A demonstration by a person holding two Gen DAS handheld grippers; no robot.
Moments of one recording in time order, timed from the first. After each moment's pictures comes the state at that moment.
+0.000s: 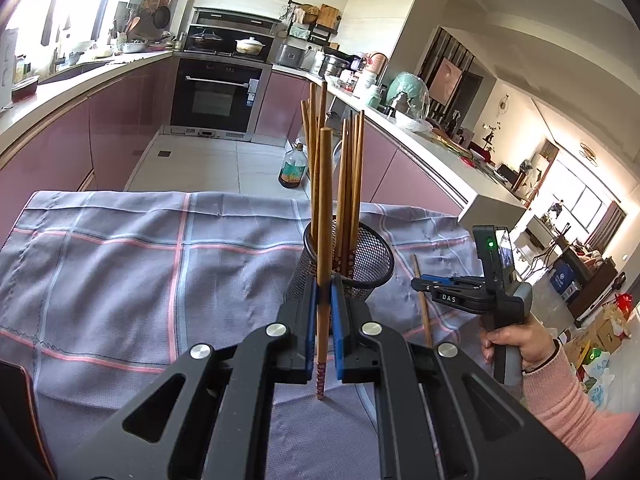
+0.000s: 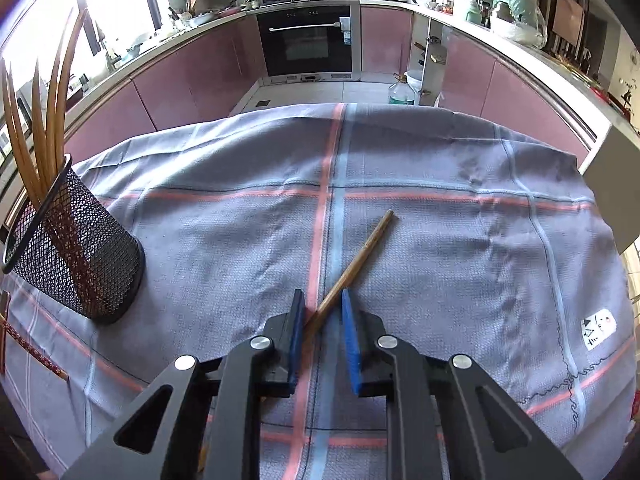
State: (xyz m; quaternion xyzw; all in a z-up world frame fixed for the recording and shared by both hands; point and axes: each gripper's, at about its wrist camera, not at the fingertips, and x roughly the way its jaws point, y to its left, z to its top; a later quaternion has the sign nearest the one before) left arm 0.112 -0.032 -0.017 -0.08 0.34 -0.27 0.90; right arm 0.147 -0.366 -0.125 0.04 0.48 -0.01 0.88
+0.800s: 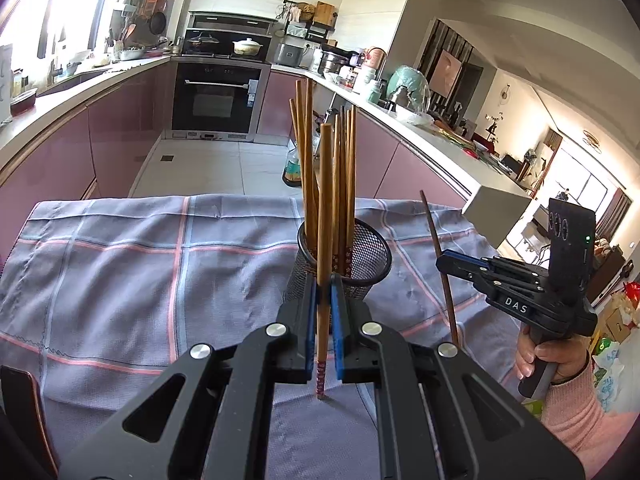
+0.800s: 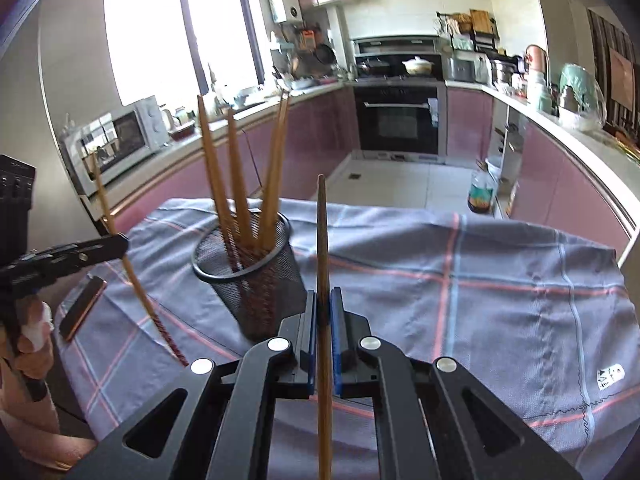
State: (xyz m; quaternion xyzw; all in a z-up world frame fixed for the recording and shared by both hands) left arm 0.108 -0.043 -0.015 -0.06 0.34 -0.26 0.90; right arm 0.082 -0.325 -0.043 0.04 0.33 0.16 0.93
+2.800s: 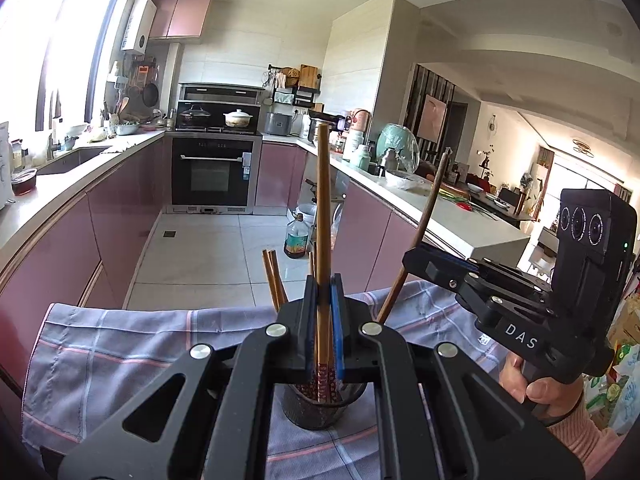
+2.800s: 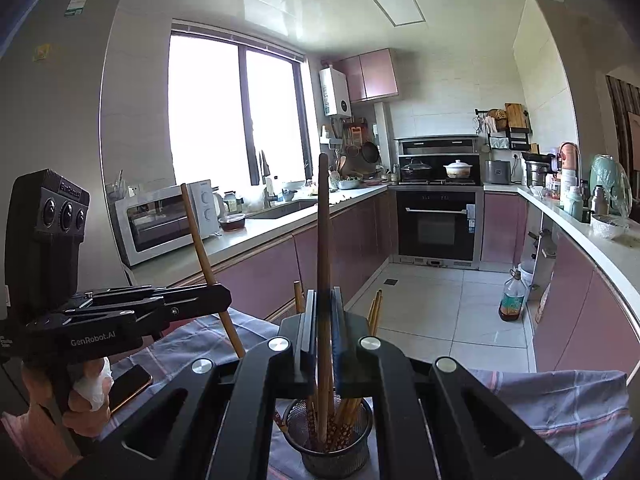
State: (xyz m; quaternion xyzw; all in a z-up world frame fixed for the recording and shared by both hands) left arm 0.084 -0.065 0.087 -0.04 0.22 -0.26 0.94; right arm 0.086 -0.284 0.059 0.03 0.15 0.22 0.96
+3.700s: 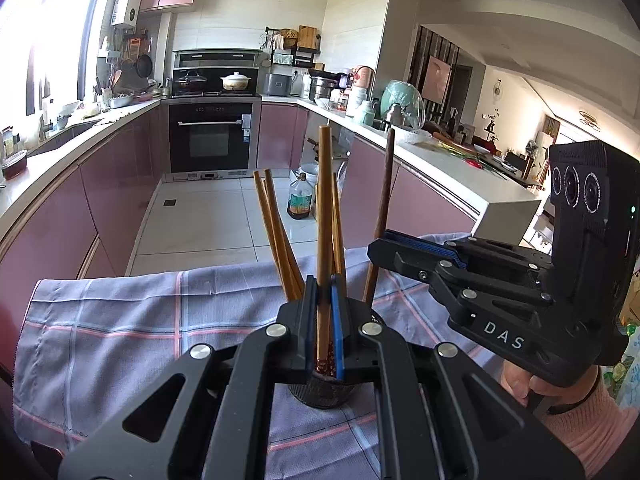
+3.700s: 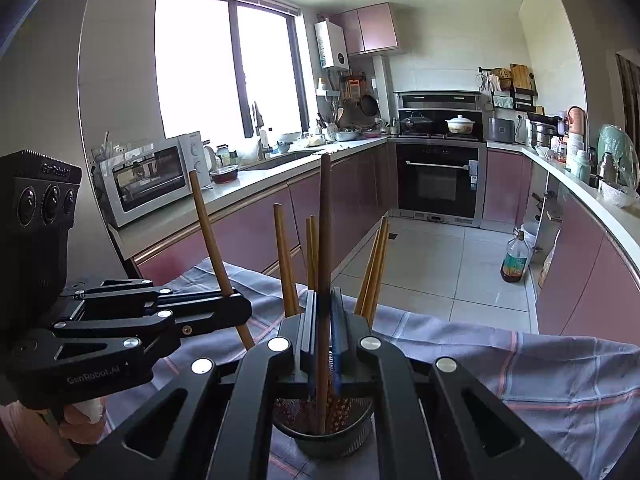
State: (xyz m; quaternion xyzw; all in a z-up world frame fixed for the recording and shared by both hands) left arm 0.116 -0.083 0.051 -0.01 0.29 -0.26 0.92; right arm 0.125 -0.264 0.019 0.02 0.24 0.21 0.95
